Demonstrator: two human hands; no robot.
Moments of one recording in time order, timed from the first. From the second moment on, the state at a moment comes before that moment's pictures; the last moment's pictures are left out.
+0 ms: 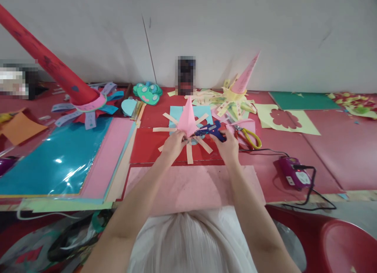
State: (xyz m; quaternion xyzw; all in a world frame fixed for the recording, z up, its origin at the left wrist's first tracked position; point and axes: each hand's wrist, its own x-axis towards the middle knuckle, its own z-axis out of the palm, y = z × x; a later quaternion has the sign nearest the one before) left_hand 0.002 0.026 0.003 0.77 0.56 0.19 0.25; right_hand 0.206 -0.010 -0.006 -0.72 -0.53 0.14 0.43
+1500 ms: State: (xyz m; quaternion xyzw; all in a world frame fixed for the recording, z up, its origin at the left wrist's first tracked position) left_hand 0.006 0.018 0.010 0.82 0.54 0.08 0.16; right_hand 0.224 -0.004 -0.010 -0.72 -0.43 0.17 0.51
